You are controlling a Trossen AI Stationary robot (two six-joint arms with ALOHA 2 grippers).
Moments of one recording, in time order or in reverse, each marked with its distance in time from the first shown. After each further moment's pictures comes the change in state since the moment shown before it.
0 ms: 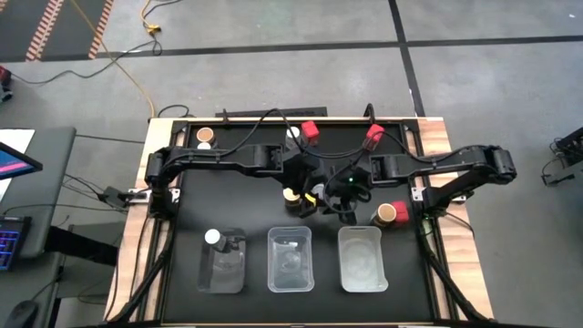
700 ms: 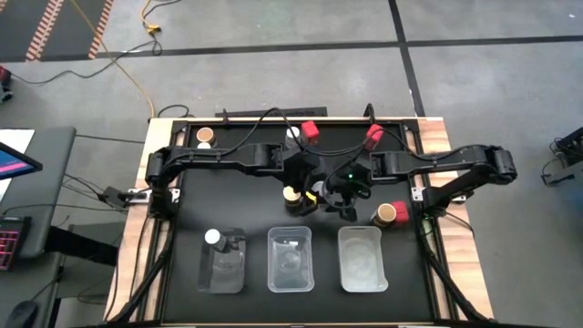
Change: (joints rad) left arm 0.009 0.000 -0.001 0.009 -0.025 0.011; right arm -0.027 -0.004 0.001 -0.052 -0.001 0.016
